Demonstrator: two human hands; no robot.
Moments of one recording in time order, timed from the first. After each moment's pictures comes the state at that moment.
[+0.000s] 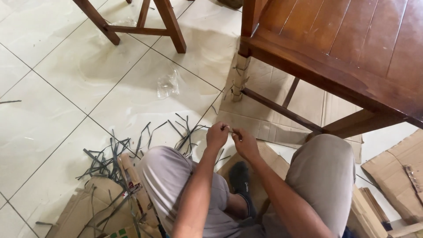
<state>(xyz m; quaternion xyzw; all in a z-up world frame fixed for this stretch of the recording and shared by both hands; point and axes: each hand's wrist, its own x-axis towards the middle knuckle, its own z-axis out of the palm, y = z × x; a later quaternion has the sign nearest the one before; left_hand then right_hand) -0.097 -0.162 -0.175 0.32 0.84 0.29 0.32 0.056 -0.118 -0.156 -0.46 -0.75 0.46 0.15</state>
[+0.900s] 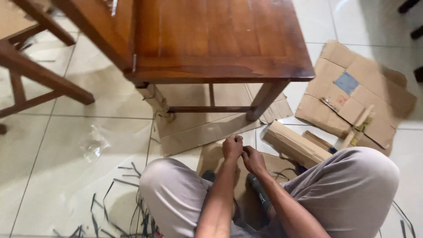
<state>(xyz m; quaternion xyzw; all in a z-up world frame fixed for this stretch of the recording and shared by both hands) 0.134 -0.074 -0.237 0.45 0.73 0.24 0.45 0.250 -0.130 -0.216 -0.72 -0.57 0.37 0.15</state>
